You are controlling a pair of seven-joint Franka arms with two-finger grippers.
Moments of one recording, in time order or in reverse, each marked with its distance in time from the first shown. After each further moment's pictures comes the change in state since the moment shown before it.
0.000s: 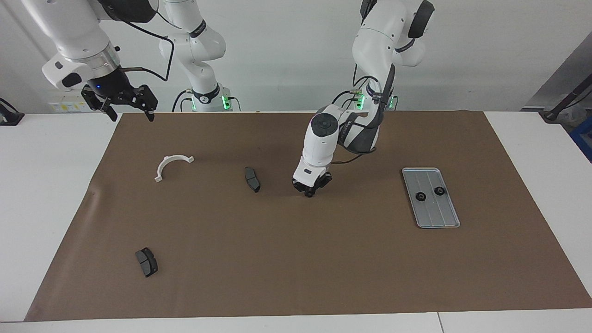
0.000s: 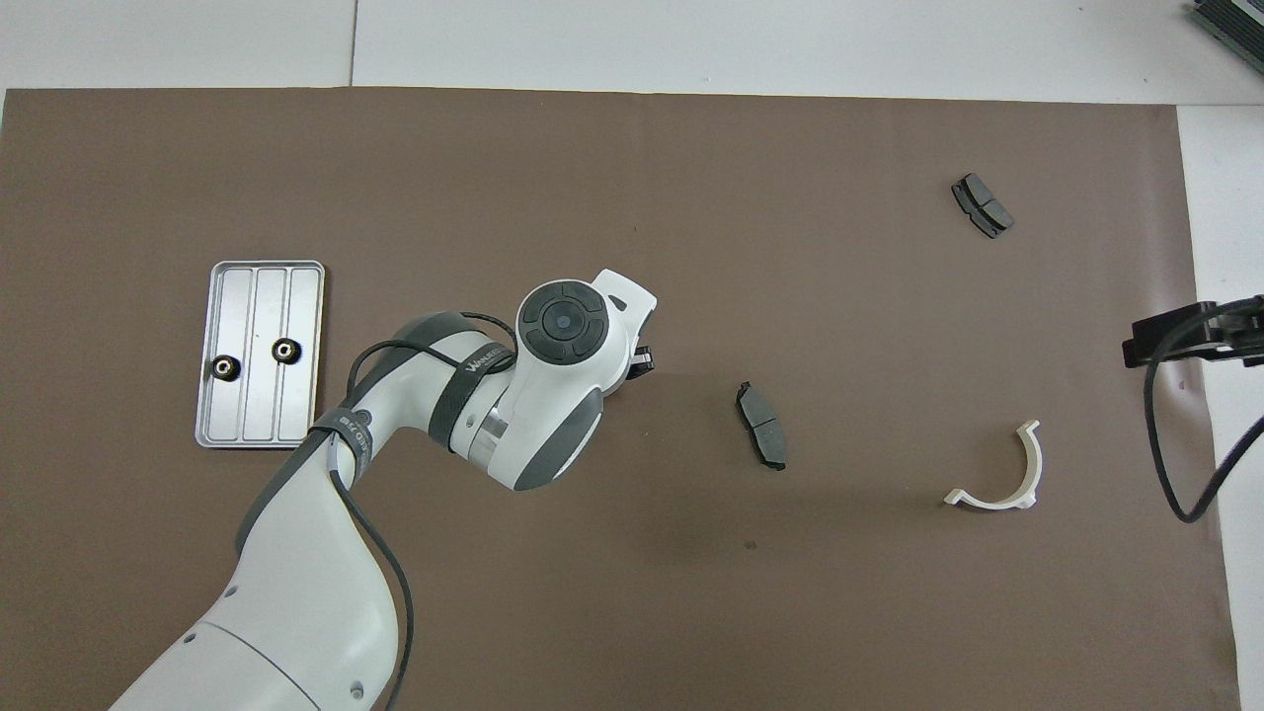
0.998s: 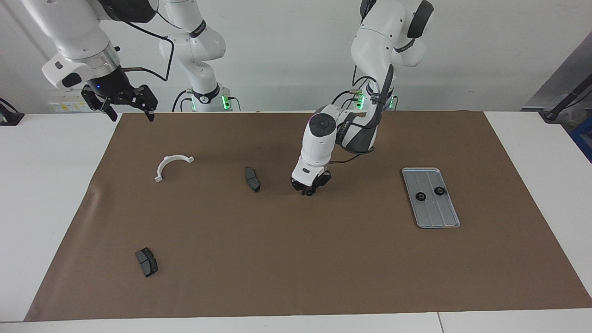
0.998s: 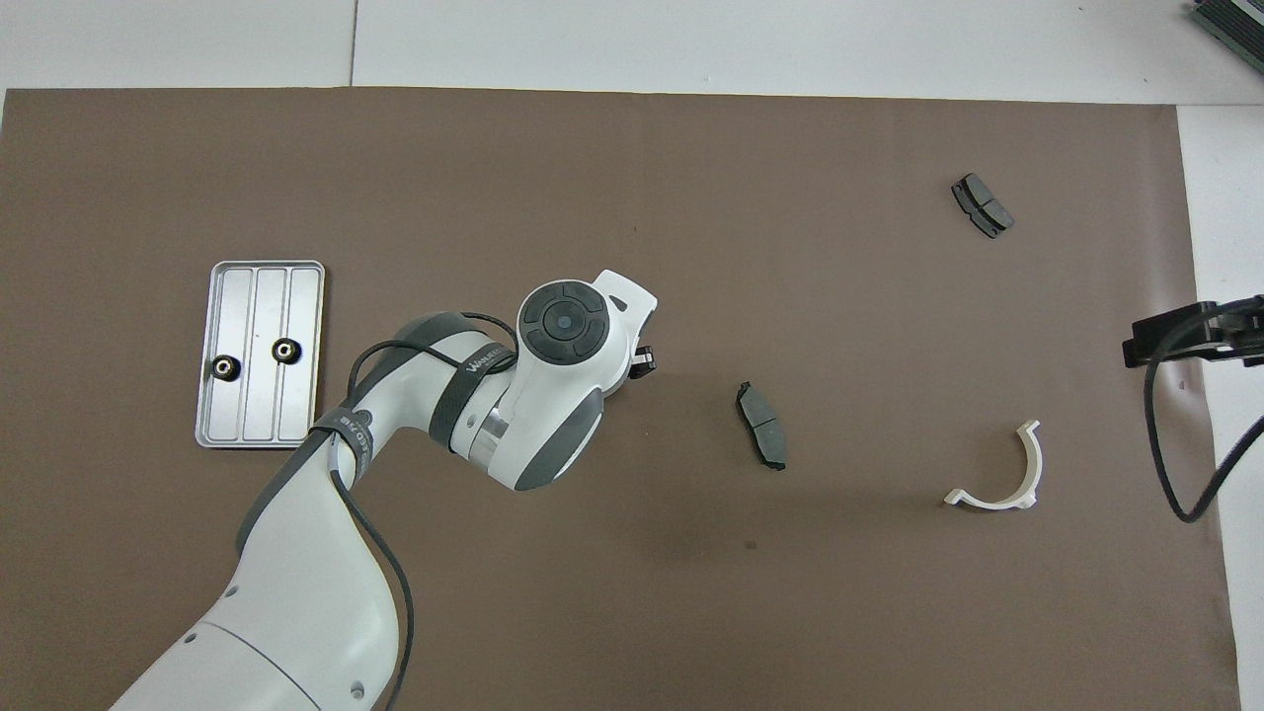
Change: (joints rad) left arm -0.028 0.001 -0.006 -0.044 0.000 0.026 -0.002; right arm 0.000 0.000 0.000 0.000 0.000 0.000 0.000
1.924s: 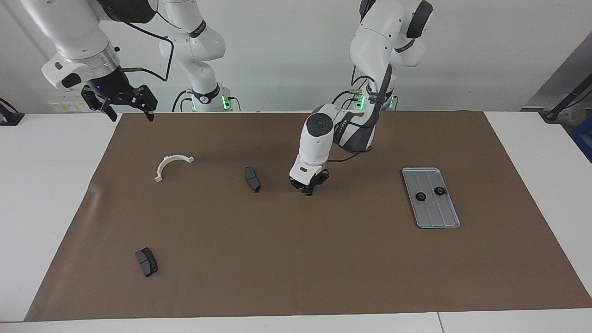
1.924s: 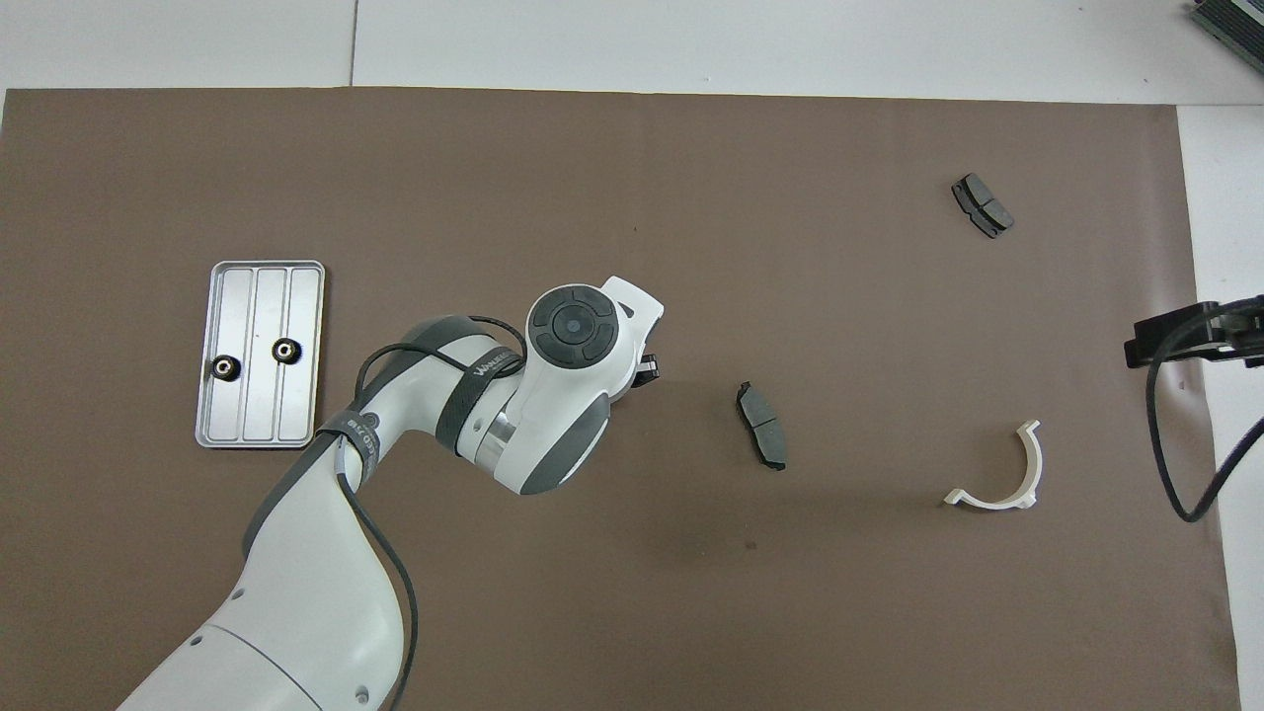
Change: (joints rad) left arm -0.003 0.000 -0.009 0.000 0.000 -0.019 0.002; right arm -0.001 0.001 0.000 0.000 0.000 -0.002 0.000
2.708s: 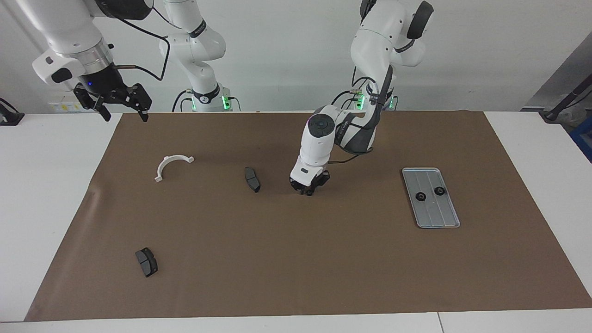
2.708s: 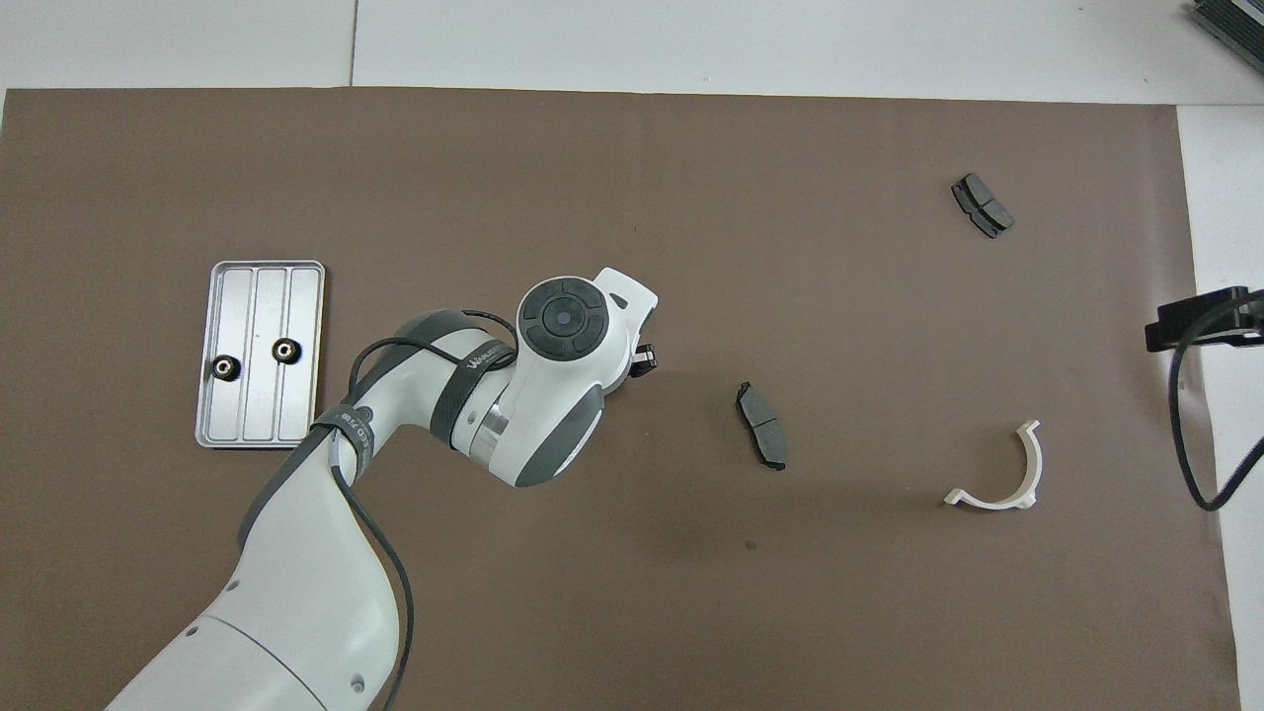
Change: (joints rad) left arm 0.006 0.005 -0.004 0.004 -0.001 0.012 0.001; right arm -0.012 0.000 -0.002 0.012 0.000 0.019 0.000
